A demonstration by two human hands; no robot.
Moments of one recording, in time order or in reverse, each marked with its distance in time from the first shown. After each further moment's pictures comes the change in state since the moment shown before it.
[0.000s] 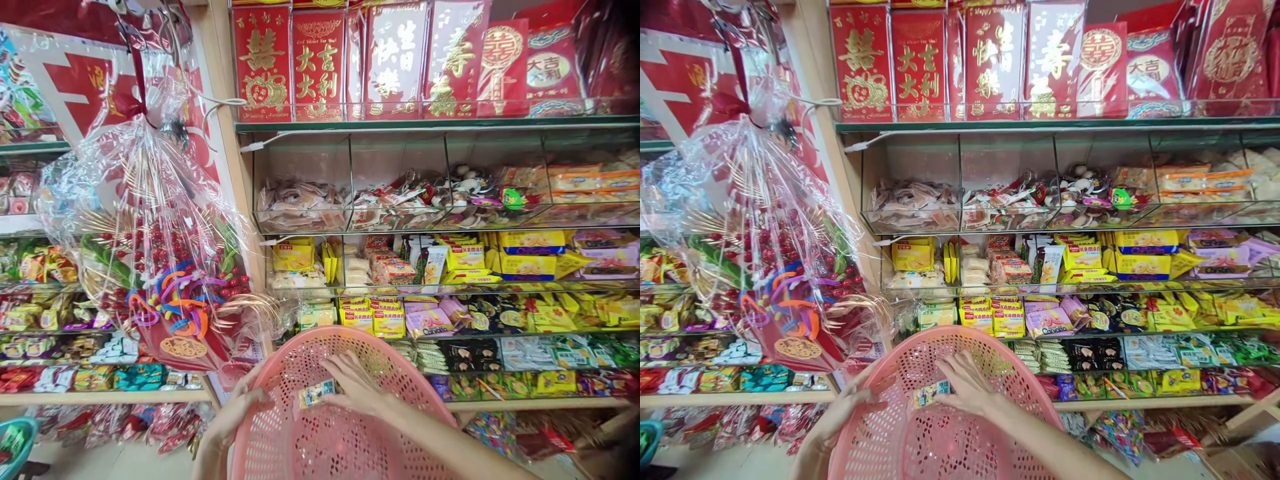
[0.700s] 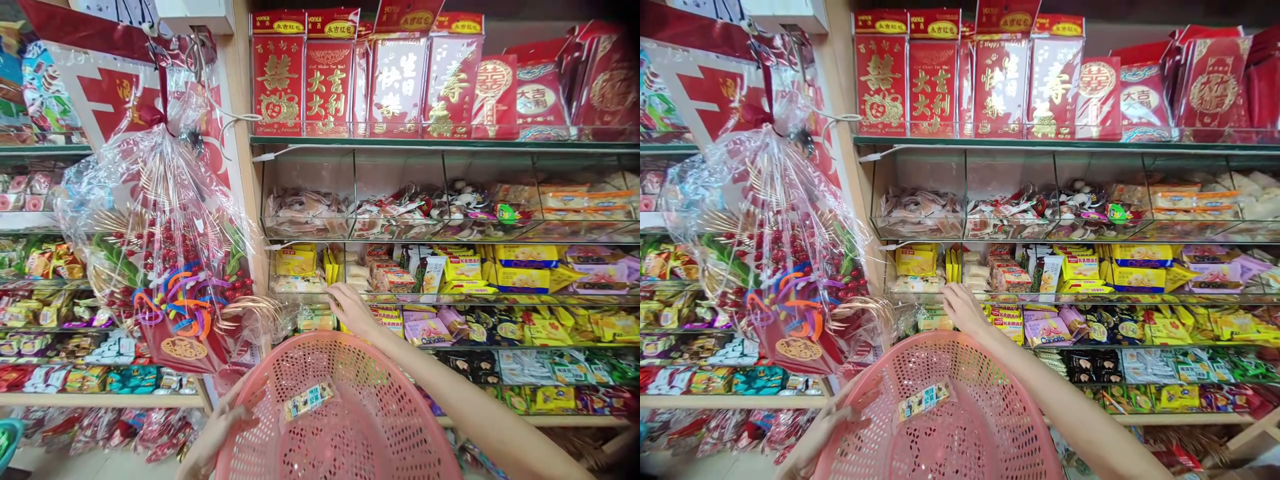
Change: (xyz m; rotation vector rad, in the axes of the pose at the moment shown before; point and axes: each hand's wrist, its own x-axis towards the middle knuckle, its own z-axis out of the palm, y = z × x) left_hand -0.025 -0.011 -0.015 -0.166 0.099 -0.013; right_hand 0.090 0.006 -0.129 -0.104 0.525 -0.081
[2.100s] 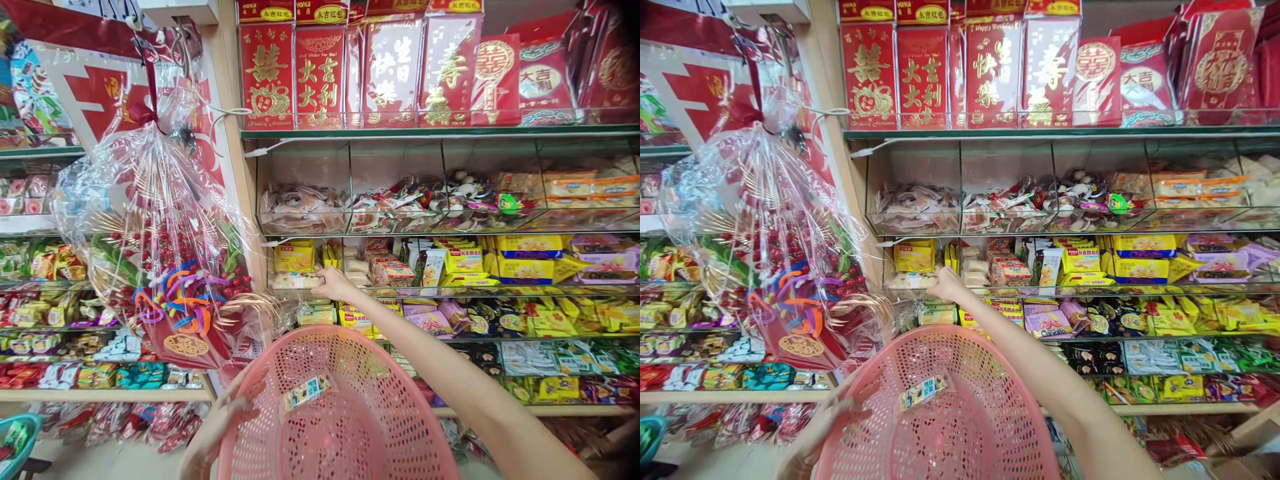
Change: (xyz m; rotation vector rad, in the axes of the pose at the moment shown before) left_hand -0.005 0.011 0.009 0.000 0.048 -0.002; right_hand 0.067 -0.009 -0.005 -0.022 -0.403 0.471
